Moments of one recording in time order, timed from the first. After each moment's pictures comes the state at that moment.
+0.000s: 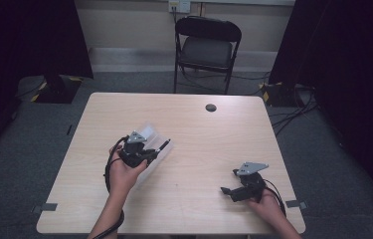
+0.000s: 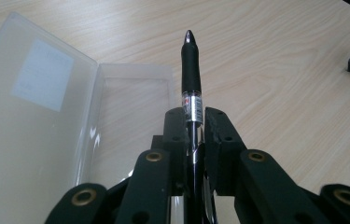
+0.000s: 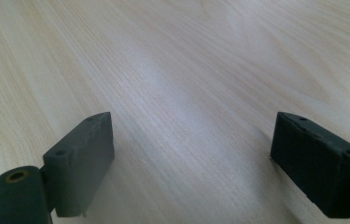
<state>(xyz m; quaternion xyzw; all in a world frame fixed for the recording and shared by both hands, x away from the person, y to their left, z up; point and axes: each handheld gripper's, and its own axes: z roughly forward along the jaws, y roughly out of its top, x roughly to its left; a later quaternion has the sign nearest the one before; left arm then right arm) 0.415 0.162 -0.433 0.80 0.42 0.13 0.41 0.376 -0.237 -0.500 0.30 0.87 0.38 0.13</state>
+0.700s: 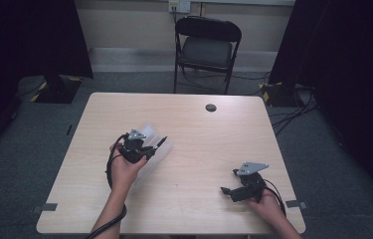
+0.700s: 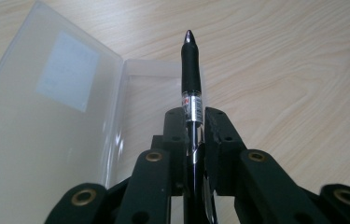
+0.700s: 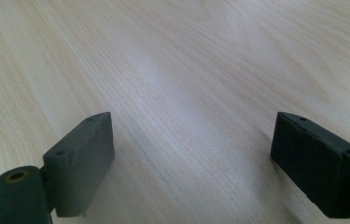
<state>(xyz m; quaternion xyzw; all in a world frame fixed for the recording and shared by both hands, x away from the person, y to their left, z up) 0.433 0.167 -0.449 0.79 0.44 0.14 0.39 0.376 -0.237 -0.500 0.30 0.87 0.38 0.13</state>
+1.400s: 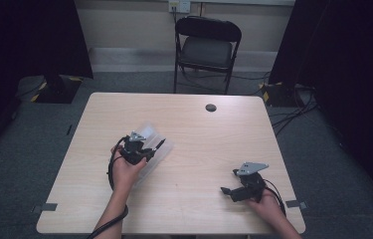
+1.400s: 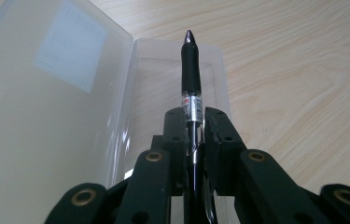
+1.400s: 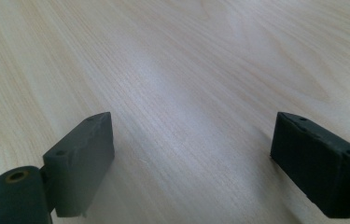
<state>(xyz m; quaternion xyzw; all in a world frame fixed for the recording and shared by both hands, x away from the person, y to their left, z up) 0.438 0.168 -0.467 0.79 0.45 0.14 0.39 0.376 -0.237 -0.500 0.30 0.87 0.38 0.13</state>
